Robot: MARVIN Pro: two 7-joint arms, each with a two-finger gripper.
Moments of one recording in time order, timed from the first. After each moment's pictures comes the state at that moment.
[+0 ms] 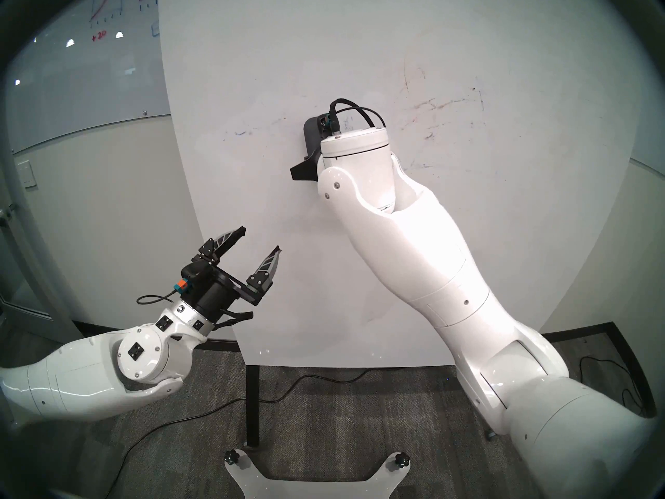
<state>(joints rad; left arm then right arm) 1.20 -0.51 -0.60 -1.97 -0.58 -0.53 0.41 -0.70 -1.30 0.92 -1.81 0.86 0.96 -0.72</state>
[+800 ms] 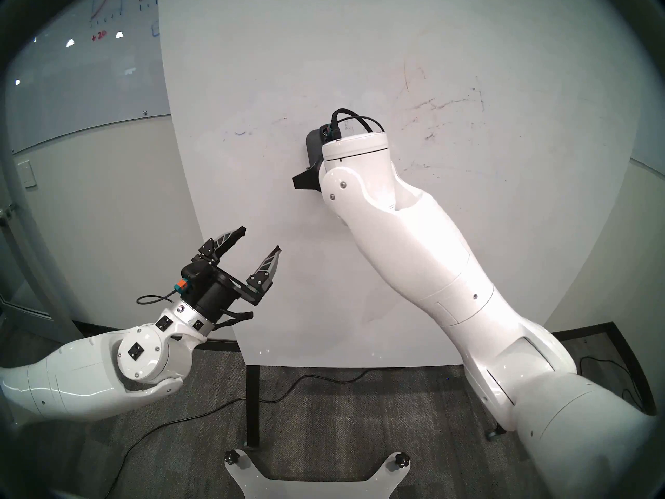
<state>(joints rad) 1.20 -0.51 -0.60 -1.97 -0.58 -0.53 0.41 -0.68 -1.26 0.88 -1.80 1.02 0.96 -0.83</state>
